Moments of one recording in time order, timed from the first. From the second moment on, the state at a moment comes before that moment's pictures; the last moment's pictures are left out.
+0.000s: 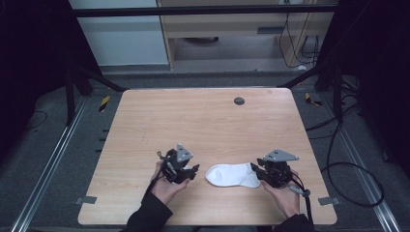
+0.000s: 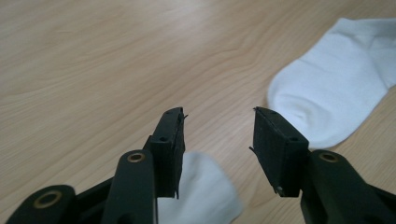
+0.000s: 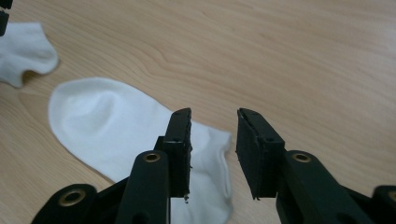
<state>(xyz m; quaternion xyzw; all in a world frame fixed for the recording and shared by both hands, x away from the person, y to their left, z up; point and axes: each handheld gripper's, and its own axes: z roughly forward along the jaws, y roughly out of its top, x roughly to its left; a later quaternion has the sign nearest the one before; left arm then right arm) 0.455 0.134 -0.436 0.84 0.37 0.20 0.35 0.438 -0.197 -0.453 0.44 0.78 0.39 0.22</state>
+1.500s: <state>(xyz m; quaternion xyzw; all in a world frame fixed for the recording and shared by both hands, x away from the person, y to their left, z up) 0.436 0.239 -0.478 0.82 0.47 0.18 0.28 0.469 0.009 -0.476 0.23 0.91 0.33 0.10</state>
